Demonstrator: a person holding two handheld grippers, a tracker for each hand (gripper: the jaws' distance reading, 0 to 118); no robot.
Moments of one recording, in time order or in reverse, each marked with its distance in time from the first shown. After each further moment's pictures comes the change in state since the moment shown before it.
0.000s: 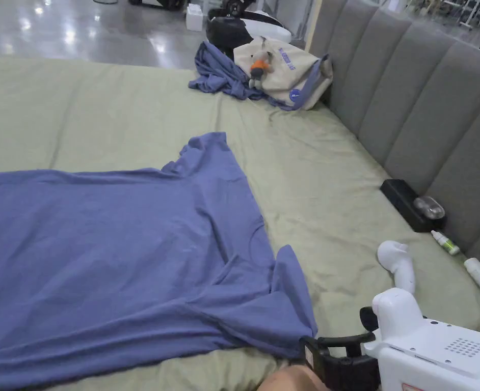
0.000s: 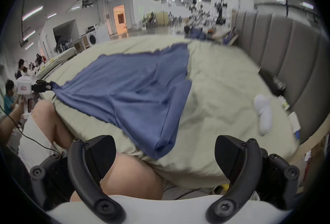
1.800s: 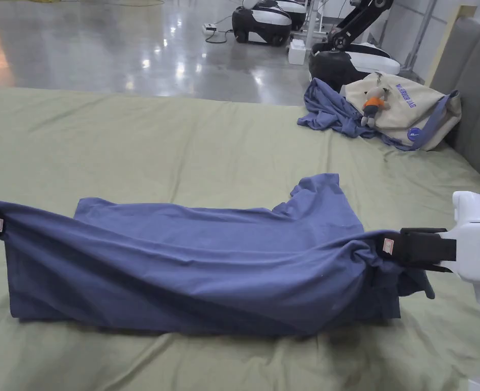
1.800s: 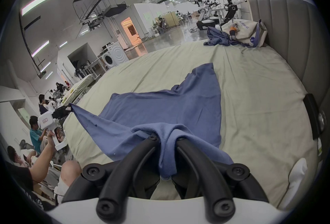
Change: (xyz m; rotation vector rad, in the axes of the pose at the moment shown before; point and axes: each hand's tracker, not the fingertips) left arm -0.082 0.123 -0.081 0.292 -0.061 0.312; right arm 0.021 0.211 -0.101 0.078 0.241 -0.158
